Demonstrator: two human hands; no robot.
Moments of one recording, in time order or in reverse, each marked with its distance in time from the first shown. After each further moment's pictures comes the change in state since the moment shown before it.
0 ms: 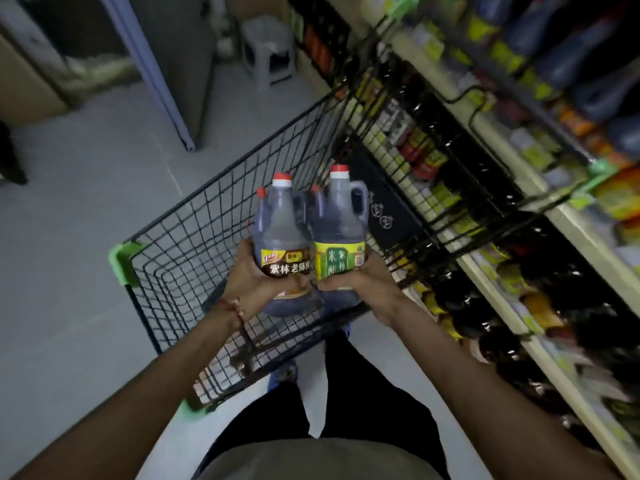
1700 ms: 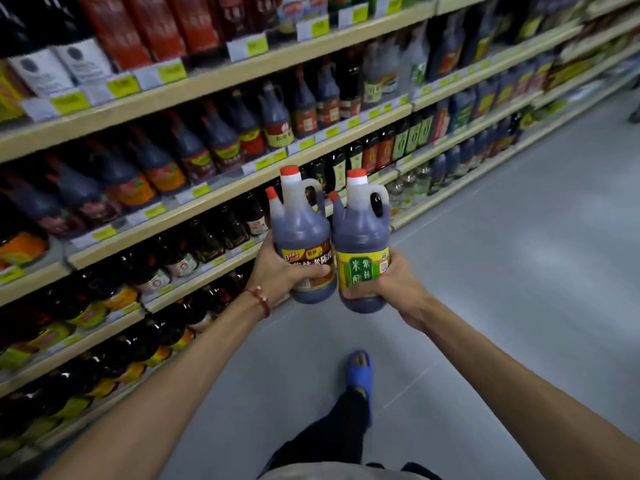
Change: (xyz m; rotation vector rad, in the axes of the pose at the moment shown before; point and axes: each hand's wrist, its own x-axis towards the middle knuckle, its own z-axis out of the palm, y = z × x) left_hand -0.628 0.019 0.566 0.345 -1.447 0.504; right_hand -0.793 0.341 -0.262 0.637 1.427 -0.145
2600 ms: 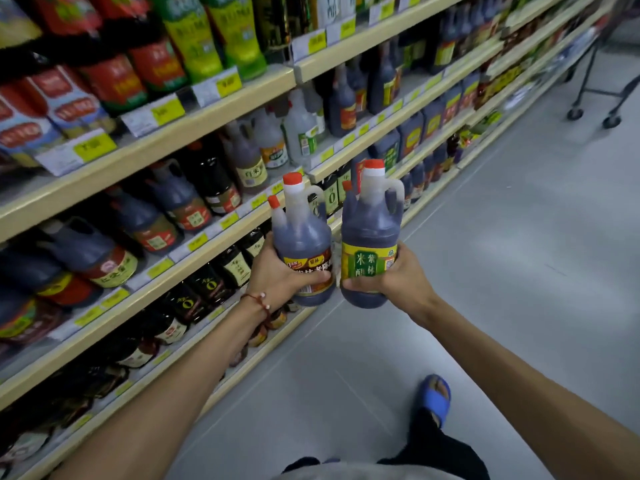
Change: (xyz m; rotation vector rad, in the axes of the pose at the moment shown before) left_hand 0.378 0.087 0.326 0.252 -0.109 0.077; right_hand 0.313 -0.093 -0.356 -0.049 0.192 -0.108
